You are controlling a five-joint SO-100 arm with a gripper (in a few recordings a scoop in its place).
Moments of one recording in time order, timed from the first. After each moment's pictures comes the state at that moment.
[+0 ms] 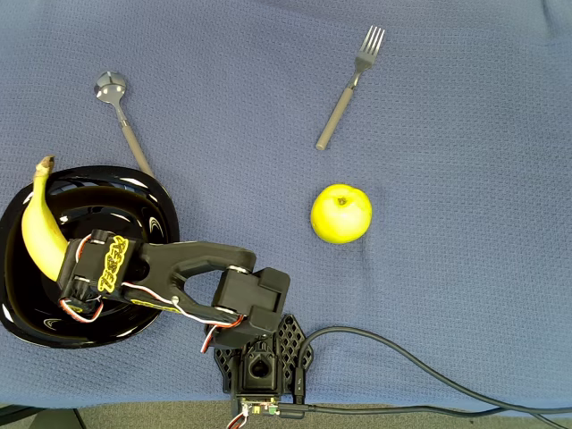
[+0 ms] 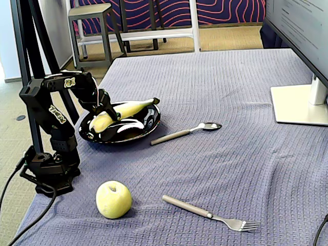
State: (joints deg) arm -80.3 116.1 131.2 43.3 85.6
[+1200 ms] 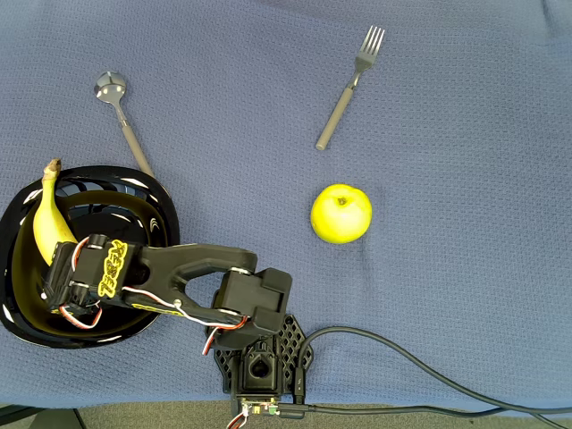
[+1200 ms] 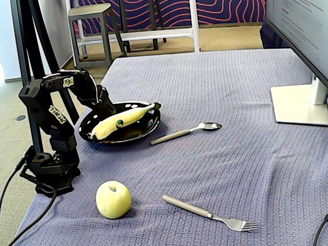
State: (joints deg) arm -82.3 116.9 130.4 39.0 85.7
